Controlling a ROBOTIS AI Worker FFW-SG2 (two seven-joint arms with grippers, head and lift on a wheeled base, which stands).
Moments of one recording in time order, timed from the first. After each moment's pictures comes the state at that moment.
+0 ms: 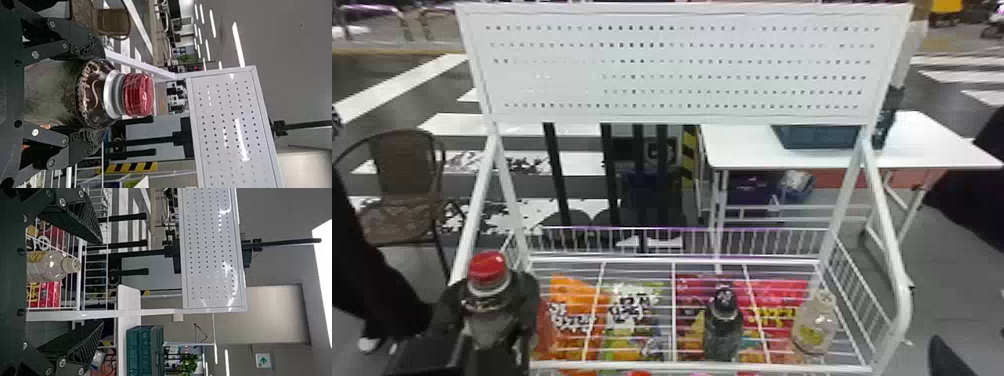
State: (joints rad) left arm 0.52 0.36 -0.24 -2.42 0.07 0.34 0.66; right arm 0.96 -0.42 -0.26 -2.39 -0.50 -0.14 0.03
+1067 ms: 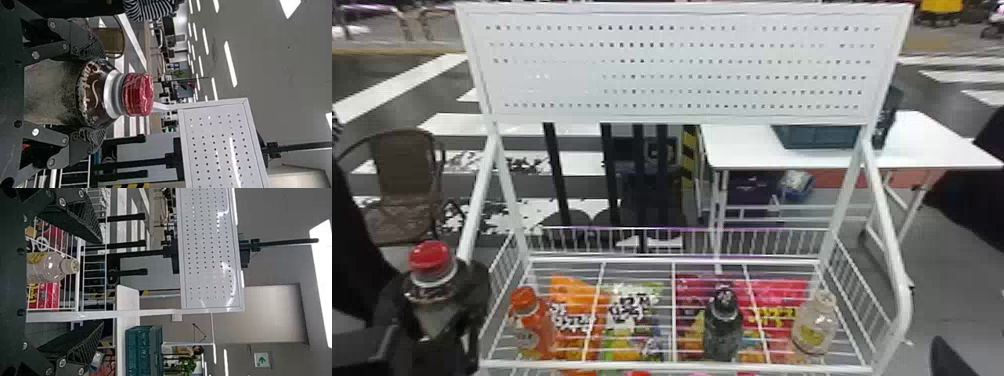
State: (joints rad) left arm 0.56 0.34 -0.09 -2.43 0.10 0.29 0.62; right arm 0.97 -0.41 -0.26 -2.40 -0.50 -0.15 0.03
